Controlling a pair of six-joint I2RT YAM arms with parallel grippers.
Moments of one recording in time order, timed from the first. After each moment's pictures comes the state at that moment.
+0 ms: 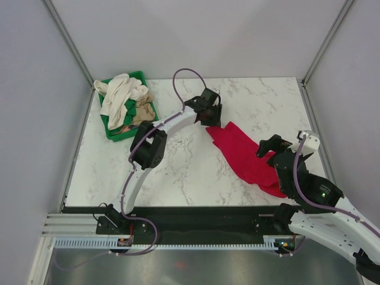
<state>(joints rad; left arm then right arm) -0.66 2.41 2.06 -0.51 0.06 -0.43 0.85 0.57 0.84 -0.74 0.93 0.79</state>
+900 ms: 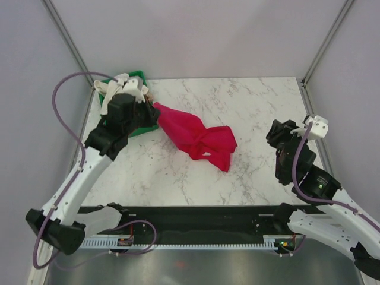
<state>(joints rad) -0.43 1.25 1.38 -0.52 -0.07 -0.42 0.84 0.74 1.02 -0.36 1.07 0.47</state>
